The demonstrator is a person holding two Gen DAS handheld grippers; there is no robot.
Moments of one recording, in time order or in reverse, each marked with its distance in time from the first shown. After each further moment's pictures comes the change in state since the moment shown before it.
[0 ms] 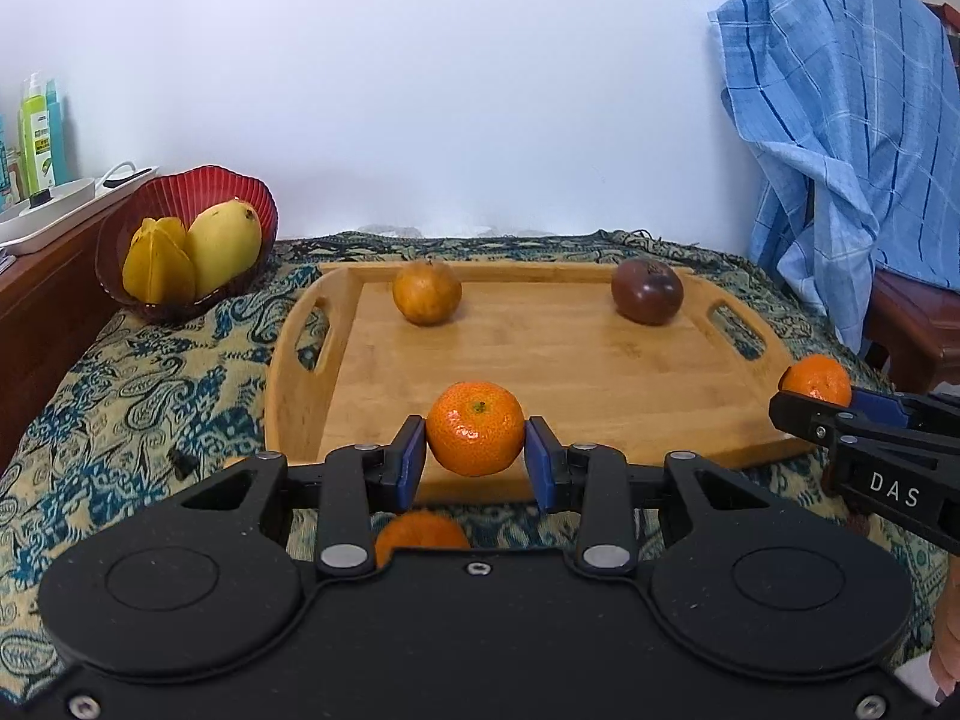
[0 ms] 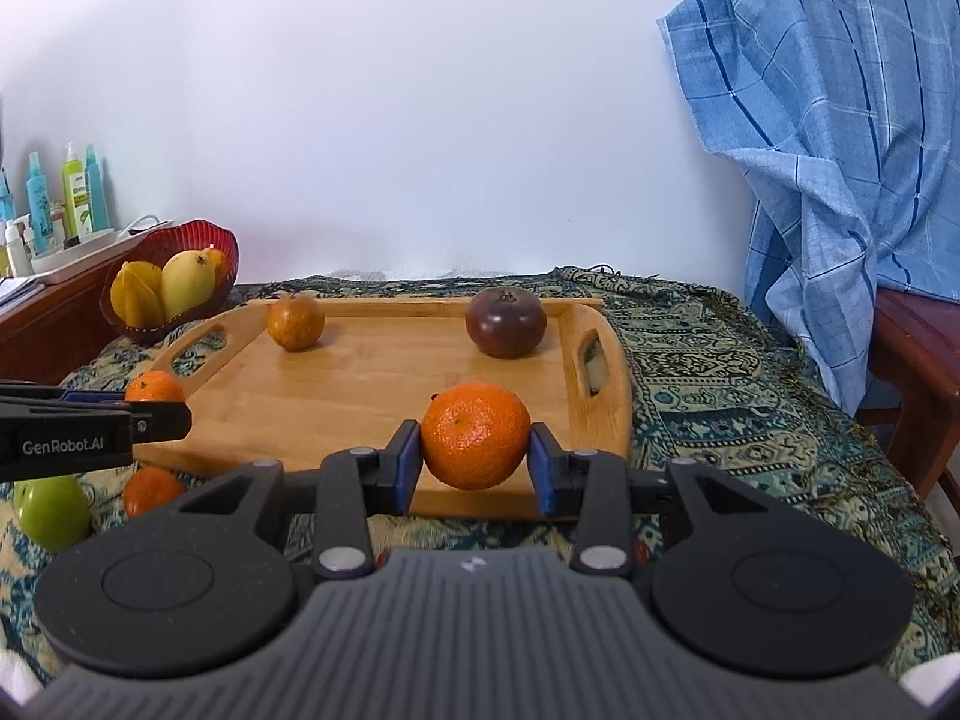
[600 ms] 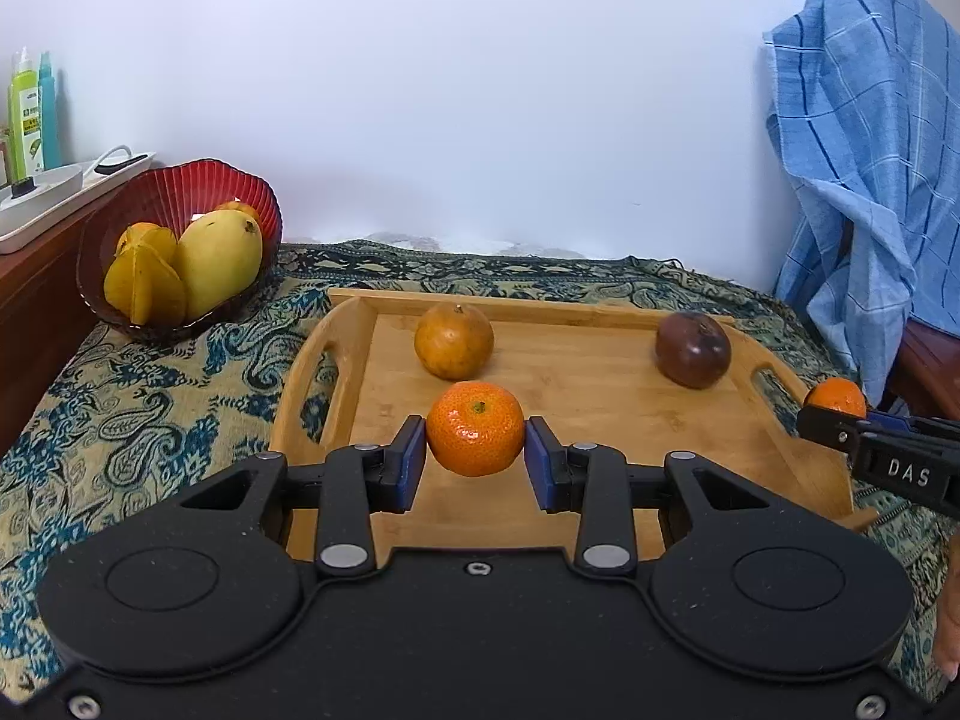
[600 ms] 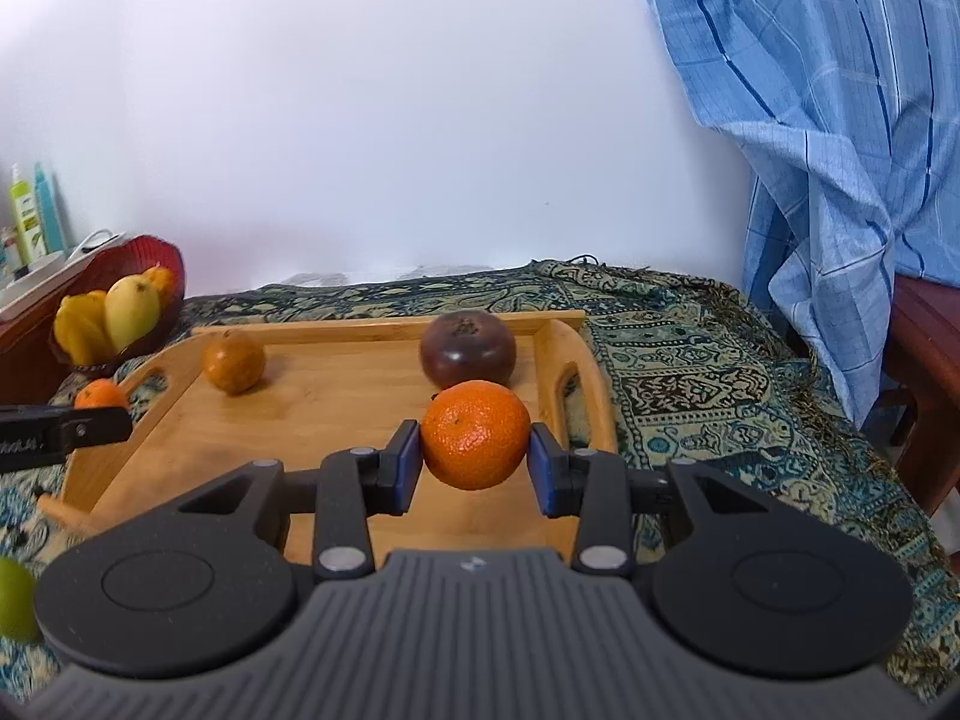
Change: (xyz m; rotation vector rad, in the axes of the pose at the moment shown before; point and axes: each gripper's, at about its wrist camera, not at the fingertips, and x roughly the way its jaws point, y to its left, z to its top) left arm 0.054 0.027 0.048 -0.071 0.031 -0.005; right arm 0.064 -0.029 0.042 0.070 0.075 -0.014
